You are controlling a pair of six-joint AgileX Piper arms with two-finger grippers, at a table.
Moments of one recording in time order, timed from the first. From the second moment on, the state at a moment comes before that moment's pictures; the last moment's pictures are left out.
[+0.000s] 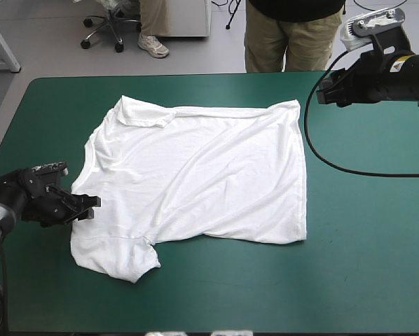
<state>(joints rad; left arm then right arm) 0.22 1.42 -0.86 -0.22 0.83 0.22 0.09 1.46 -1.96 0.30 1.25 -0.30</state>
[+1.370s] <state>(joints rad) 0.46 1.91 -1.56 0.25 0.80 0.09 0.09 1.46 -1.96 0.36 1.25 -0.33</state>
